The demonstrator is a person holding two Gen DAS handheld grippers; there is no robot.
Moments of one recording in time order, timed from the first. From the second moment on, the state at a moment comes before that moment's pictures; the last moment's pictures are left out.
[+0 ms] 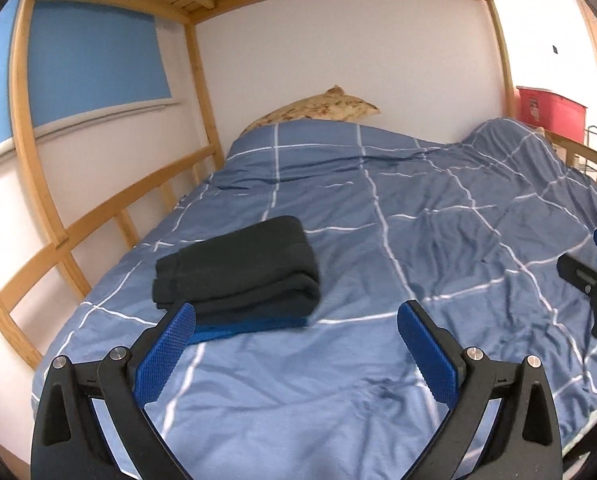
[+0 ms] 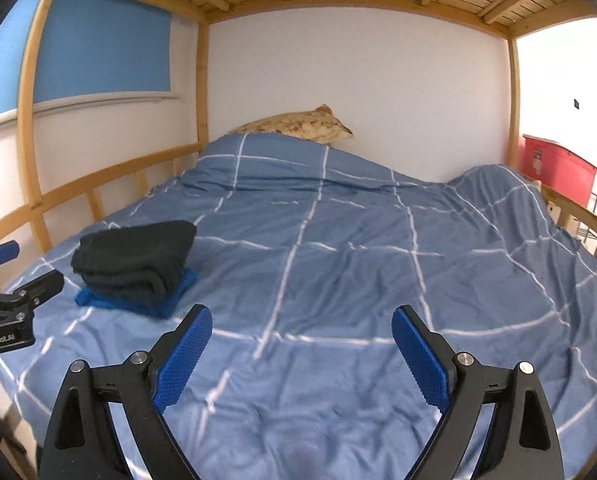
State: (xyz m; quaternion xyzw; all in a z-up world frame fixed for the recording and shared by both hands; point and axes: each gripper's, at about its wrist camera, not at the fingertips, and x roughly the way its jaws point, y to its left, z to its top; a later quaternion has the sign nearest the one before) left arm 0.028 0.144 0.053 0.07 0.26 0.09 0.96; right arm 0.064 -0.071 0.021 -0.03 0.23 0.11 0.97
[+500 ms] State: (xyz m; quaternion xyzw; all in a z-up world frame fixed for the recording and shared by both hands) left arm -0.008 0.092 0.036 0.03 0.30 0.07 0.95; right arm 0.016 -0.128 -0.003 0.00 0.26 0.10 0.96
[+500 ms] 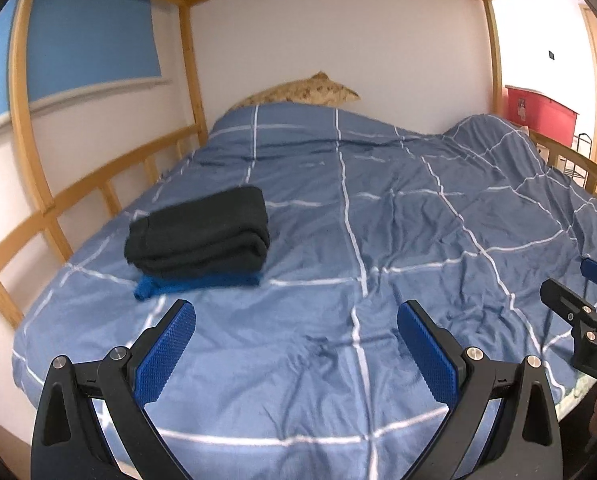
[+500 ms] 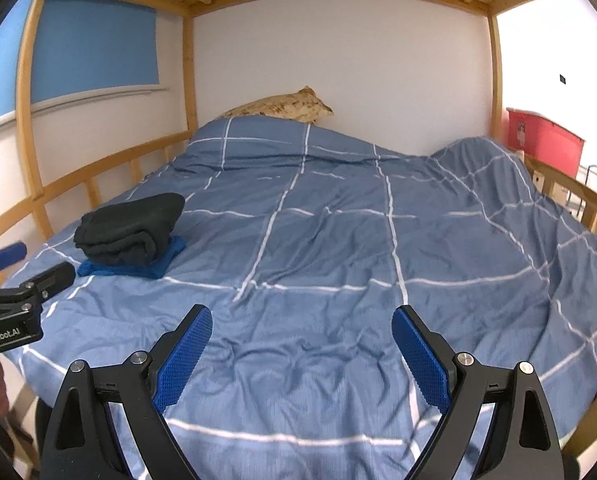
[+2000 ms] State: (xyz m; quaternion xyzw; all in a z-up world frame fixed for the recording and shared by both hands) left arm -0.030 0.084 0.057 -0.01 0.26 0.07 0.96; right arm 0.004 -0.135 0.008 0.01 0.24 0.11 0.96
